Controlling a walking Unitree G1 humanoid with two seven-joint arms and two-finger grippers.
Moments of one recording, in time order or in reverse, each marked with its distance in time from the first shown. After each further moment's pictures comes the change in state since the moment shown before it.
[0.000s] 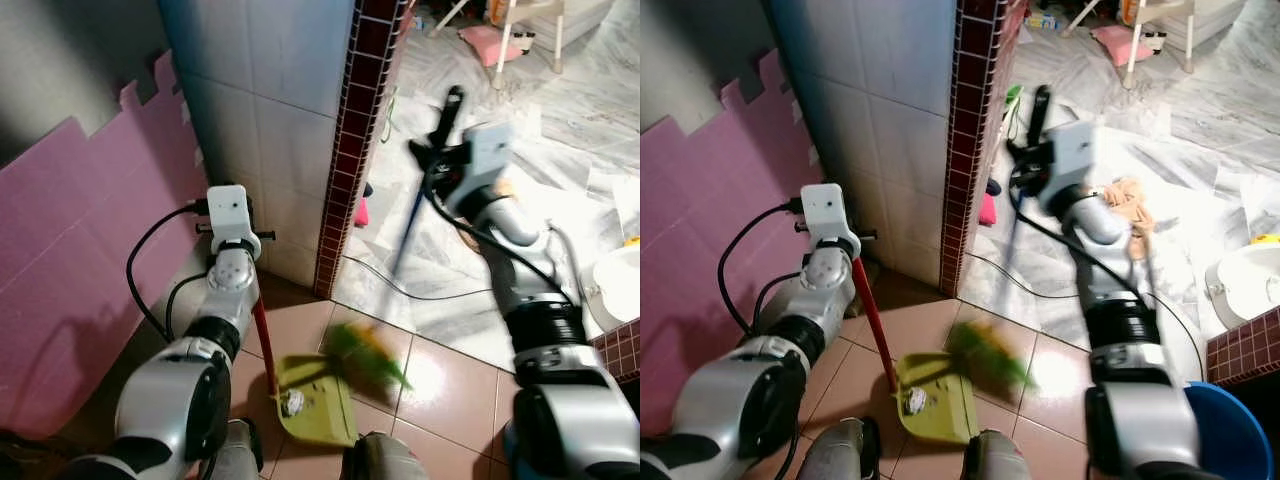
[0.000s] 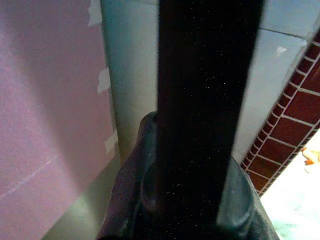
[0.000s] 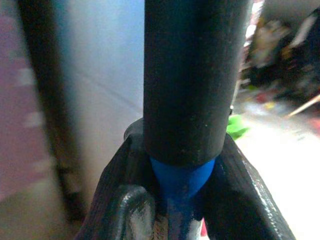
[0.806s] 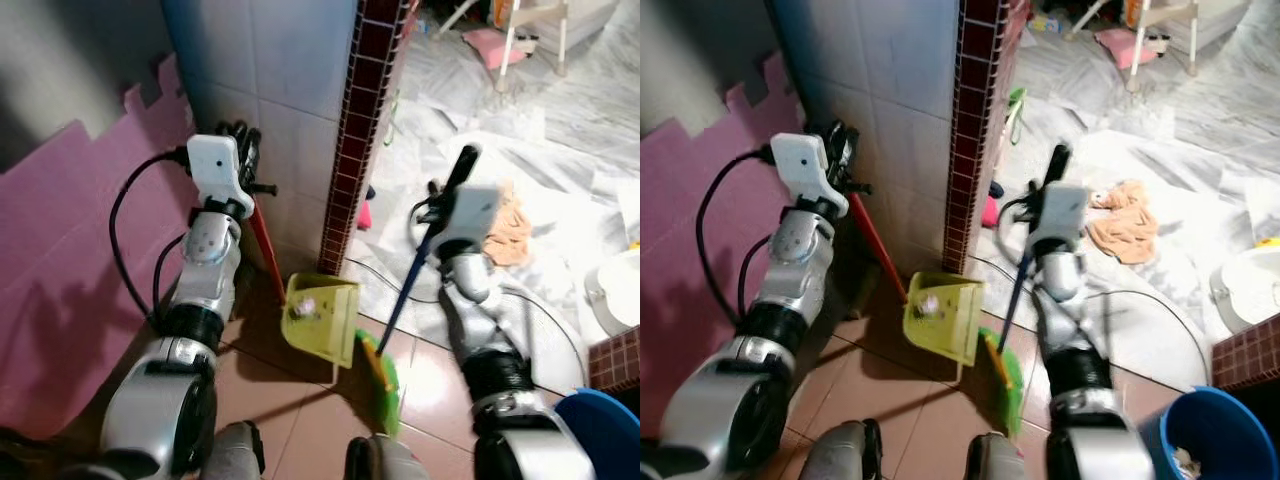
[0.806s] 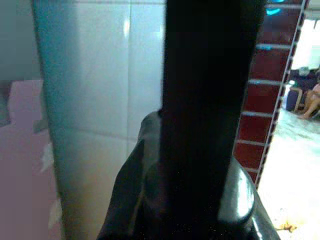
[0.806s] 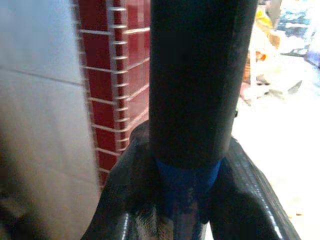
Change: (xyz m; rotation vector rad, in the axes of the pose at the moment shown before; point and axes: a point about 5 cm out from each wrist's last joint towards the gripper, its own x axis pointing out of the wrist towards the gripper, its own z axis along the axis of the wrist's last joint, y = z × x) left arm -0.003 0.003 0.066 -0.007 -0.373 -0.293; right arm -0.025 0.046 -0.061 0.087 0.044 -0.416
